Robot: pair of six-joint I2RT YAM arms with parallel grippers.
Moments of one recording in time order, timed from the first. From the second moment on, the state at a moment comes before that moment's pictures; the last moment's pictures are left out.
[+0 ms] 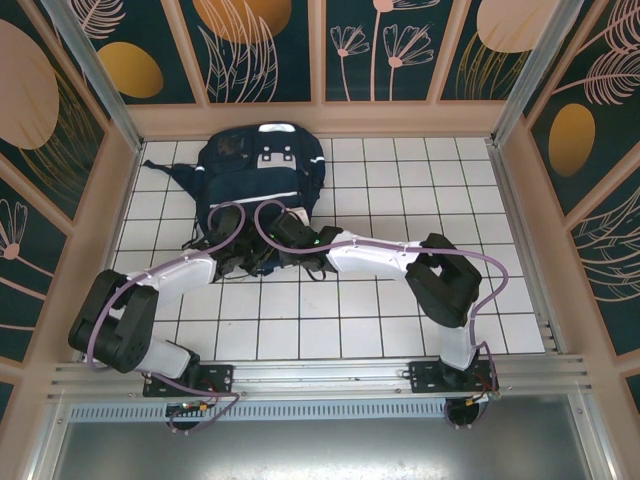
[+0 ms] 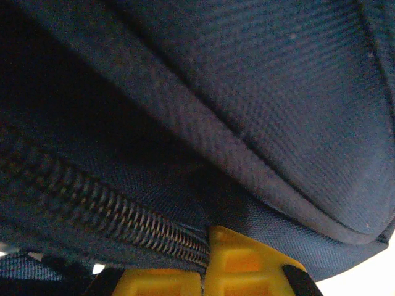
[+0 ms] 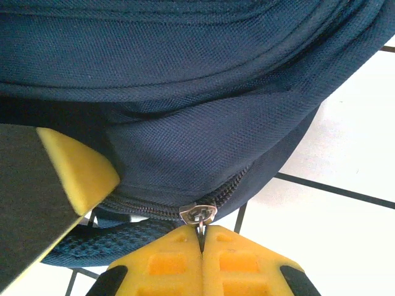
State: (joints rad) left arm -0.42 1.45 0.69 -0.09 0.17 -1.31; right arm 1.02 1.91 1.36 -0.42 0.29 0.64
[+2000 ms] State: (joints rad) left arm -0.41 1.33 0.76 -0.27 0.24 -1.12; right arm 0.58 1.80 1.34 -0.37 0.35 0.51
